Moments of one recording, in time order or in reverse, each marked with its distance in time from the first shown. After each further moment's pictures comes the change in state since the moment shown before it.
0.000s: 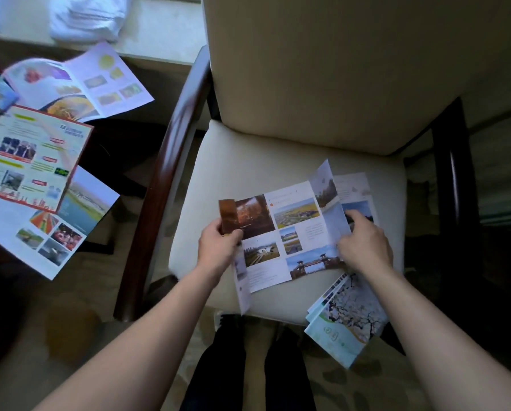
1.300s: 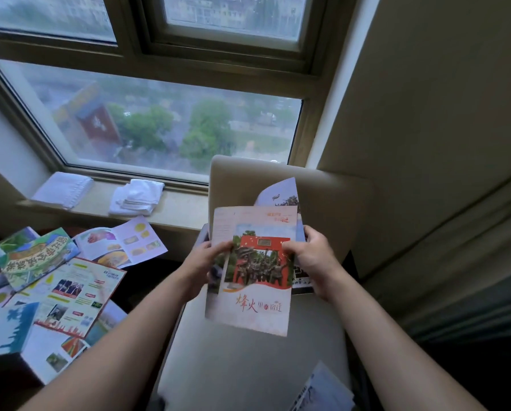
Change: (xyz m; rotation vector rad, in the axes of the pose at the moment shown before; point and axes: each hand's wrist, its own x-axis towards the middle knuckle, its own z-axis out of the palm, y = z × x) left_hand -0.104 0.294 -0.098 -0.290 -0.395 0.265; right_hand -0.112 -0.172 -0.263 1.012 -0.118 -0.359
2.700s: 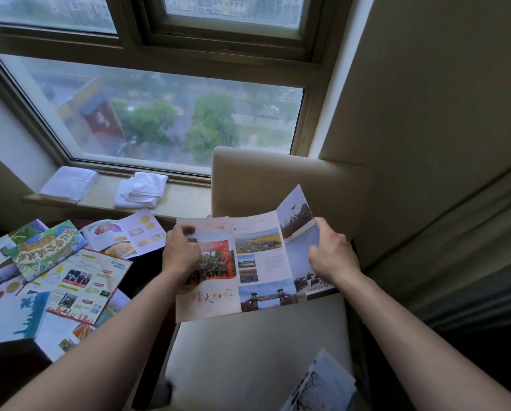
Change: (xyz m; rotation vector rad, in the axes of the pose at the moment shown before) left_hand 0.008 -0.012 -0.031 0.562 0.569 0.154; right_hand -0.015 0.005 -0.032 -0.964 0.165 -0.126
